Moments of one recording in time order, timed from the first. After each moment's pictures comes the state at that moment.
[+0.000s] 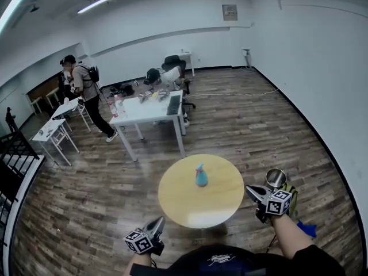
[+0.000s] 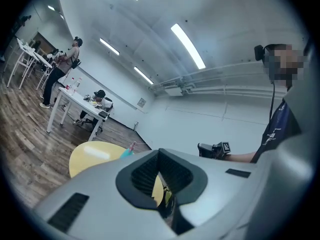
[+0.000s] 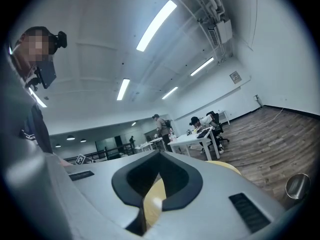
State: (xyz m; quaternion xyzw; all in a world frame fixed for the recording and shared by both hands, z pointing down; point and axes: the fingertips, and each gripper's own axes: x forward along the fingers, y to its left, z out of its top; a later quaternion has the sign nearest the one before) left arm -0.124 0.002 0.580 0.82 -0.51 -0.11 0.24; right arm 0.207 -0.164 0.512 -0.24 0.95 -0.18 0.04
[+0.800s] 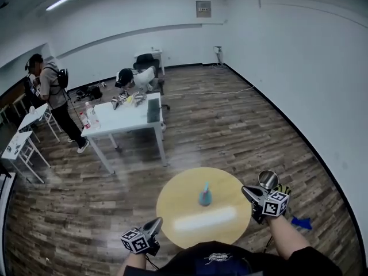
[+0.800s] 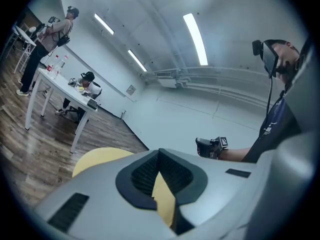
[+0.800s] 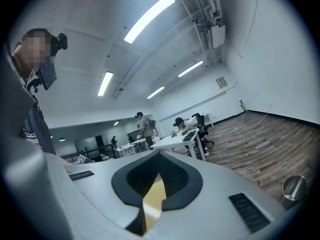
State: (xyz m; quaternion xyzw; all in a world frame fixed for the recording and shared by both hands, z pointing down) left arm -0.286 -0.209 0.619 0.87 -0.40 -0.08 0.27; right arm 0.060 -0.316 0.529 -0.33 0.93 -0.18 0.02
